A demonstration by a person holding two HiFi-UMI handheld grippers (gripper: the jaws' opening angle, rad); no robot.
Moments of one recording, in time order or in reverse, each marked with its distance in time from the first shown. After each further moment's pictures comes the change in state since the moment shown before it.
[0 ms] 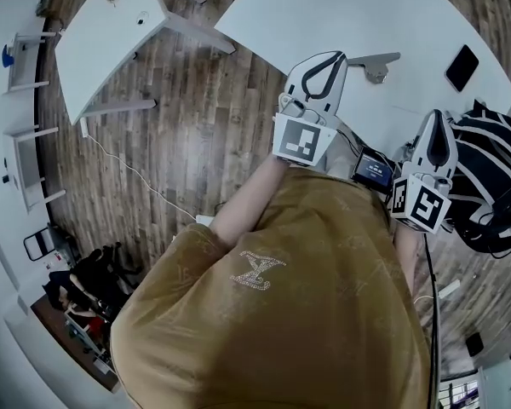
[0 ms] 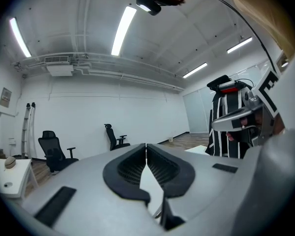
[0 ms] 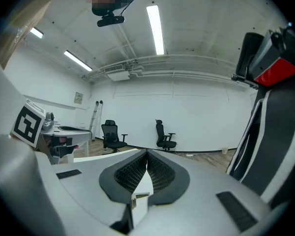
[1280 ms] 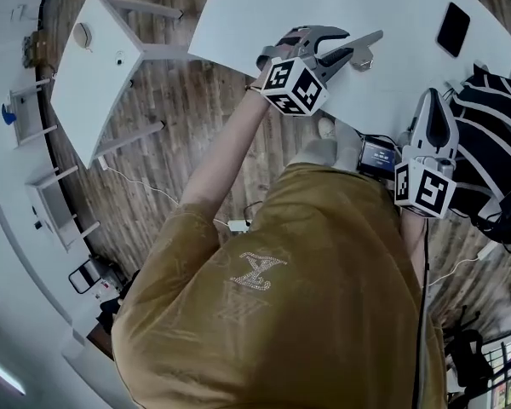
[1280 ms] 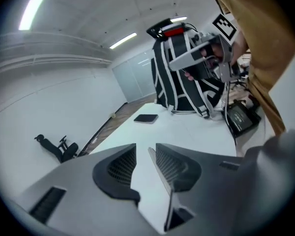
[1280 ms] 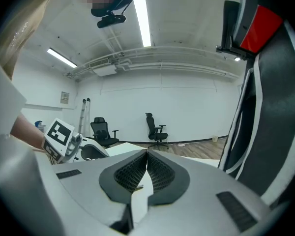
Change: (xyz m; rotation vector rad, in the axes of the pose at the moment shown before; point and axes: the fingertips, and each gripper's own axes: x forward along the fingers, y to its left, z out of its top) left arm 0.096 -0.058 -0.120 0.543 0.322 -0.725; right arm 0.025 -0.028 -0.033 0.098 0.079 -0.104
